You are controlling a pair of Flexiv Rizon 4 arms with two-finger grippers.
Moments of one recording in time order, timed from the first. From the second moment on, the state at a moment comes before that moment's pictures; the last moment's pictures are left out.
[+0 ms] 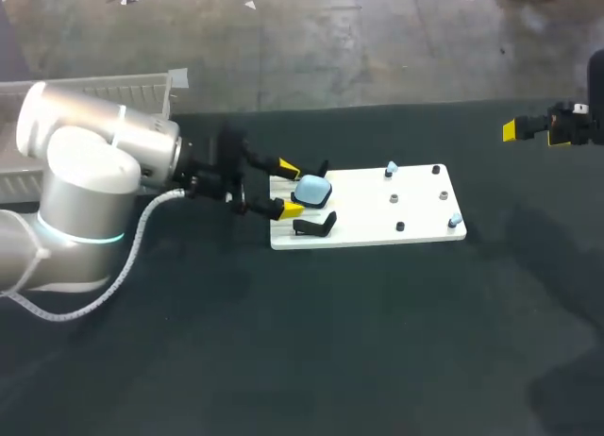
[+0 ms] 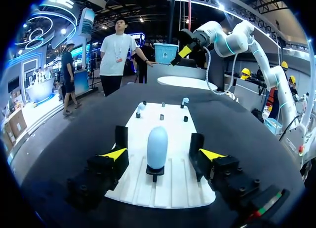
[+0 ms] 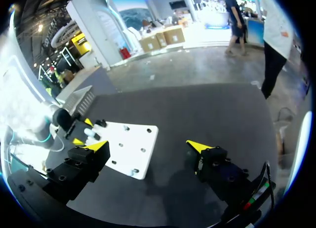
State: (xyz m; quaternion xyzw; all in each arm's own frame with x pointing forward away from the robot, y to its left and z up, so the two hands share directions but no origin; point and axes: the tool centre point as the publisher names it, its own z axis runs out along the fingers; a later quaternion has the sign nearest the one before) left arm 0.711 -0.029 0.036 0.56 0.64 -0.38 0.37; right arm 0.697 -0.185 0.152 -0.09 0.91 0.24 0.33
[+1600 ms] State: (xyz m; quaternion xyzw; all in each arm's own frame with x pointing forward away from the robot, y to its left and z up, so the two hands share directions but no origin) left arm 0.719 -0.051 0.022 0.56 0.63 -0.40 0.36; right arm 0.697 -0.185 0.152 -0.09 0.91 0.24 0.33
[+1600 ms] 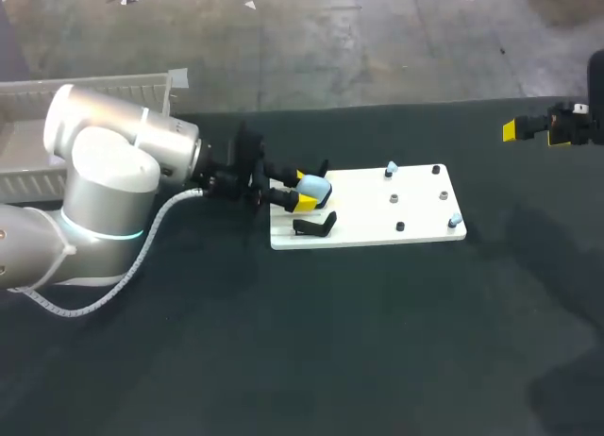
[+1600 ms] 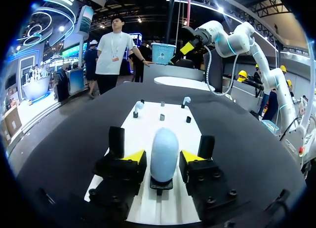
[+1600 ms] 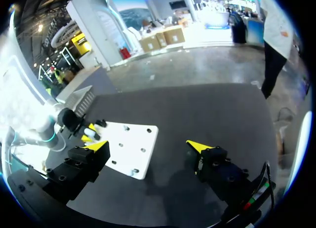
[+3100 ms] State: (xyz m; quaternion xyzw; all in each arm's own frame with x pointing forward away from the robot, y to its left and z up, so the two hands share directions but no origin) left arm 0.733 -0.064 0.079 0.58 0.60 -0.38 0.40; right arm 0.688 -0.125 0.147 -0.17 0.91 0.23 0.30
